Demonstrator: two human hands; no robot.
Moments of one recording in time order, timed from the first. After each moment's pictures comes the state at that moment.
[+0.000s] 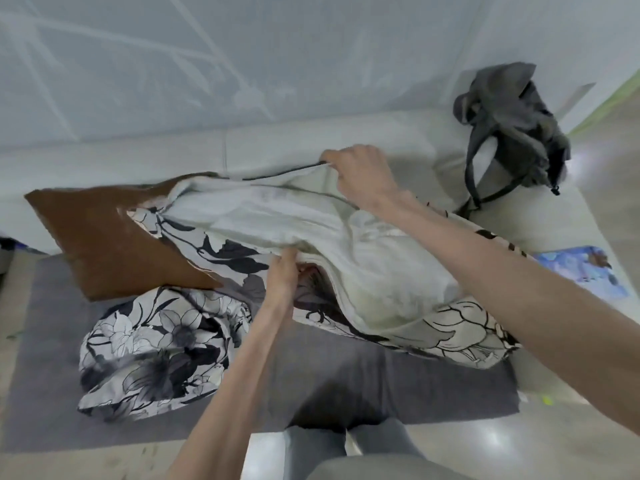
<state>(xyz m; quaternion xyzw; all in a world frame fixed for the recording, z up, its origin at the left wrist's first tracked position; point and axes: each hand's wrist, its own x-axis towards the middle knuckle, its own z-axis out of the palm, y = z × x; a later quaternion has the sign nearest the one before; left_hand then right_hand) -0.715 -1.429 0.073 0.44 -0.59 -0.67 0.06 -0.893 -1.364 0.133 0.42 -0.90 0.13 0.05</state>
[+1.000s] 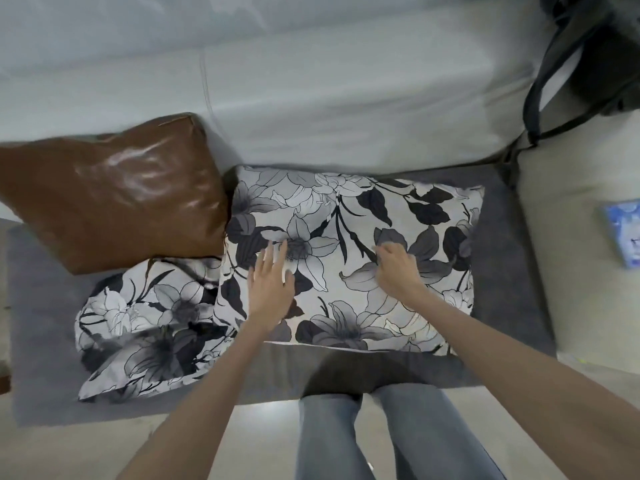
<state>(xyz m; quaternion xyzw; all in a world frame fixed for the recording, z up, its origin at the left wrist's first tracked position) -0.671 -1.526 -0.162 0.30 -0.91 -0.26 -0.14 -0.809 -1.311 -0.179 0.22 -0.93 0.10 -0.28</state>
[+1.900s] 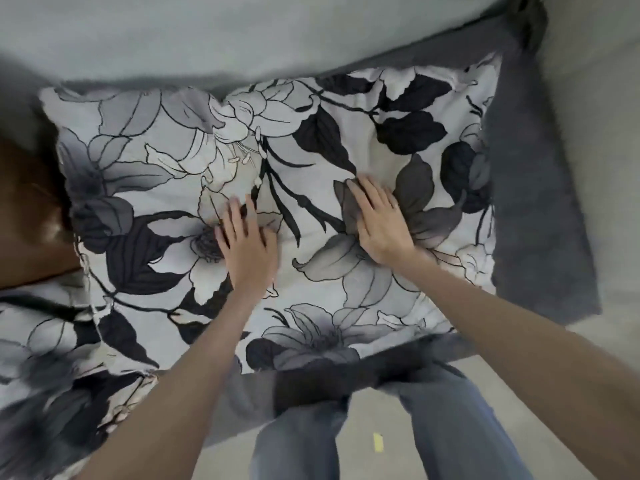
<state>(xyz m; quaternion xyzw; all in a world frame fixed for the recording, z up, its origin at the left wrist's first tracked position) -0.750 -1.483 -0.452 0.24 -0.95 -0.16 -0.13 -0.843 -1.257 -0.430 0.22 -0.95 0.14 -0.18</state>
